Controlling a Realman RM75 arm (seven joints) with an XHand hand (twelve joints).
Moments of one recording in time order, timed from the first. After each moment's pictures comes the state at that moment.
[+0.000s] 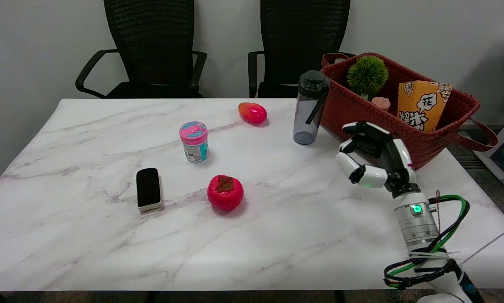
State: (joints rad) arm -0.37 -1.05 -1.82 1.43 0.95 1.03 0.95
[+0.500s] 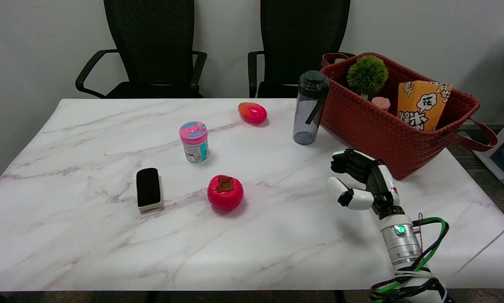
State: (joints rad) arm -0.33 -1.11 -1.93 1.27 1.00 1.08 0.95
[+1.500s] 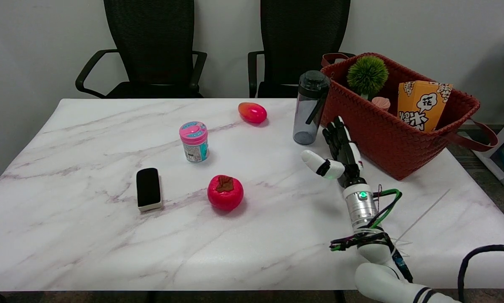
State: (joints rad) arm 0.01 -1.23 -1.98 1.06 1.09 0.93 1.01
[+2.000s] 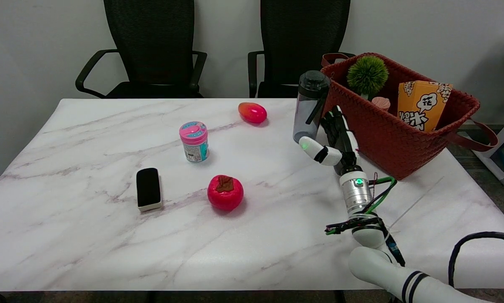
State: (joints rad) arm 0.09 -1.24 -1.98 1.02 1.10 0.89 1.03
